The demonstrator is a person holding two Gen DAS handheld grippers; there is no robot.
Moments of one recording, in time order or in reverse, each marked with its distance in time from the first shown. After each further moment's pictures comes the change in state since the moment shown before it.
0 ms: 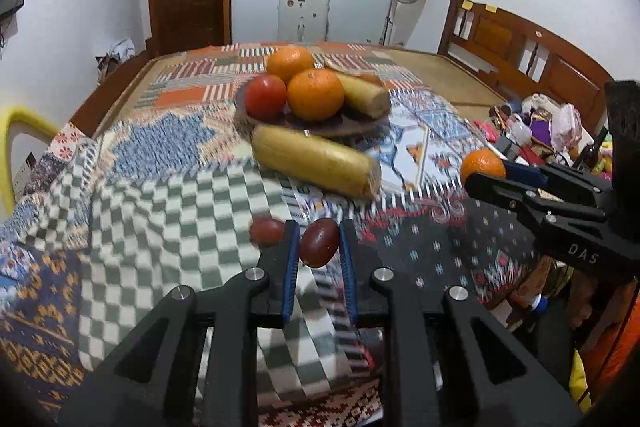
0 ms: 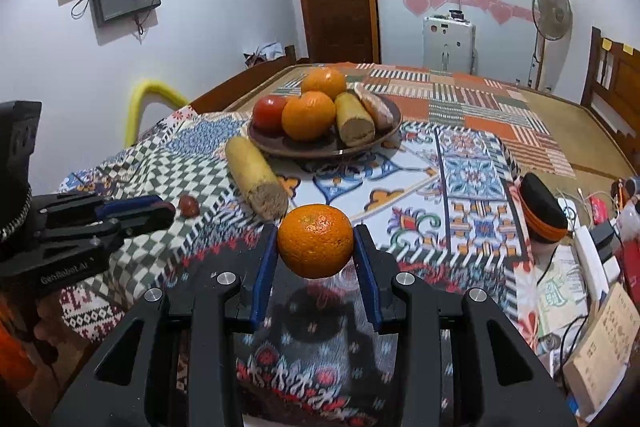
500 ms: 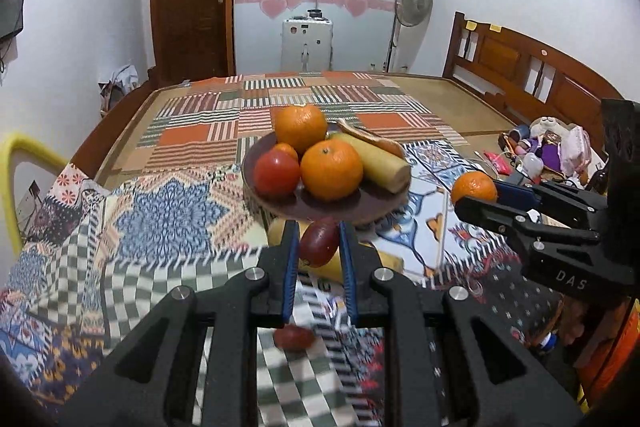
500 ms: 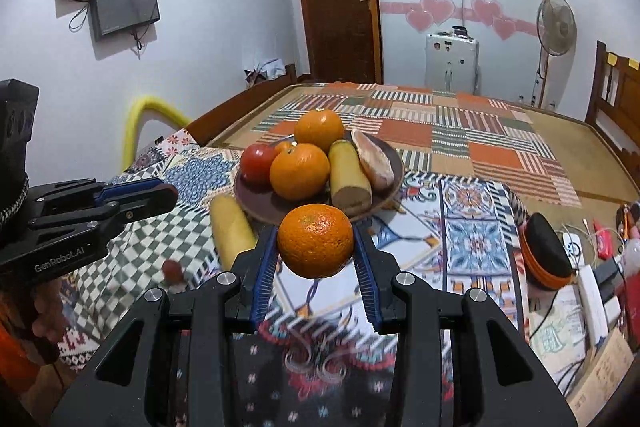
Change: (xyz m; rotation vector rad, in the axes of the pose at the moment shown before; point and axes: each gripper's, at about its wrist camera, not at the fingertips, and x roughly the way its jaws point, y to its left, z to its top) left arm 0.022 0.010 0.060 0.022 -0.077 0.021; right arm 0.027 -0.012 0.043 -0.014 -0.042 0.010
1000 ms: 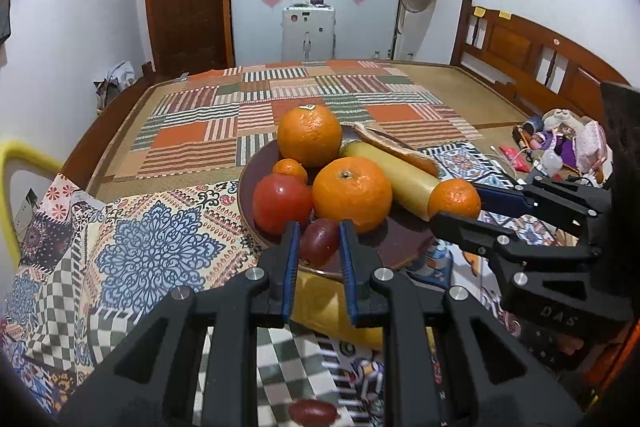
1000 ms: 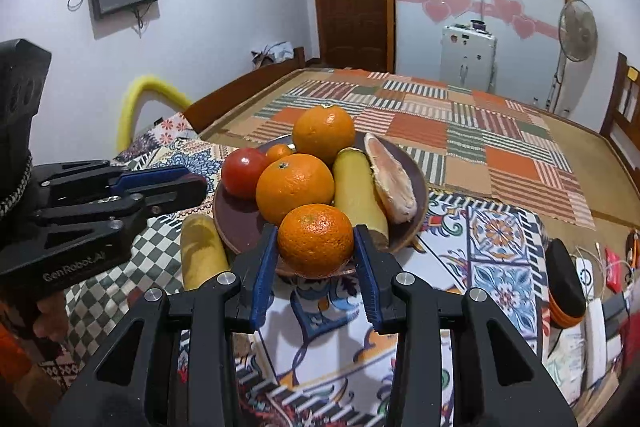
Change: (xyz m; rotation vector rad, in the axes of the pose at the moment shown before) left arm 0.059 0.007 0.027 0.020 0.055 0.017; right arm 0.051 0.006 0.025 -0.071 0.074 0.016
